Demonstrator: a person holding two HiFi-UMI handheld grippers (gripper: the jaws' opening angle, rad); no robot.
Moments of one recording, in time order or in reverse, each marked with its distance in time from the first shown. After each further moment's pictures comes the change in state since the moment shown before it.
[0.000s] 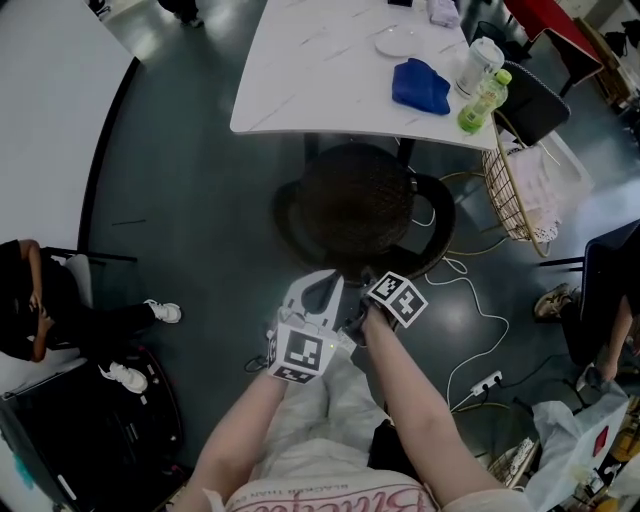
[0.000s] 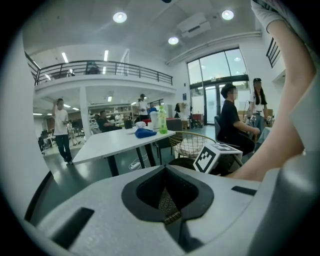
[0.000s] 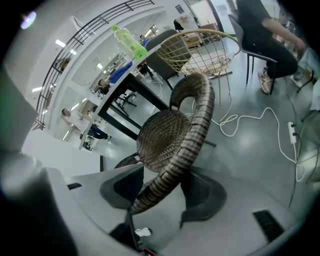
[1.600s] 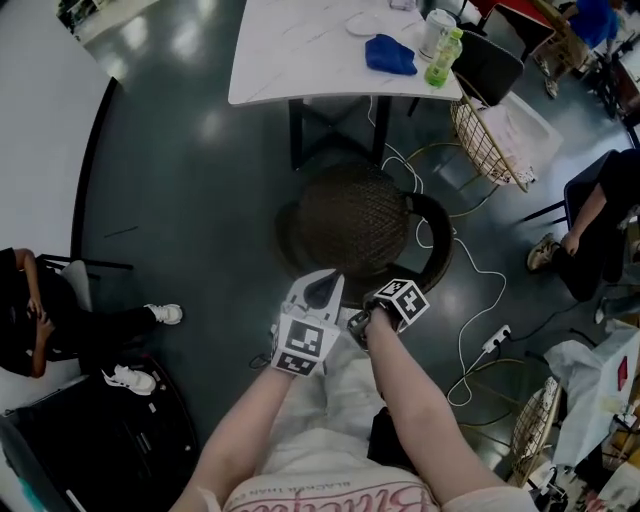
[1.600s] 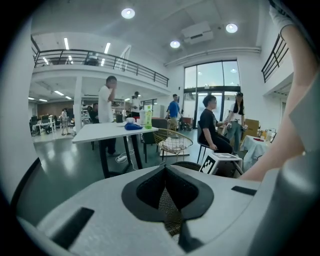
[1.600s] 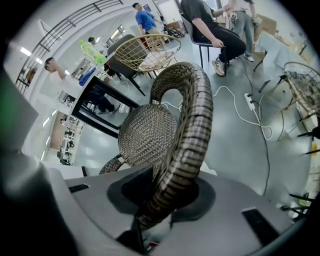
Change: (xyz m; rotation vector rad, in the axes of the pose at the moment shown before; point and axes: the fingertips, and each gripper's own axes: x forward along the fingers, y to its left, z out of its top) left arm -0.132 -0.077 -0.062 -0.073 -0.010 -0.146; right arm -0.095 -0.121 -0.164 0.256 0.022 -0.232
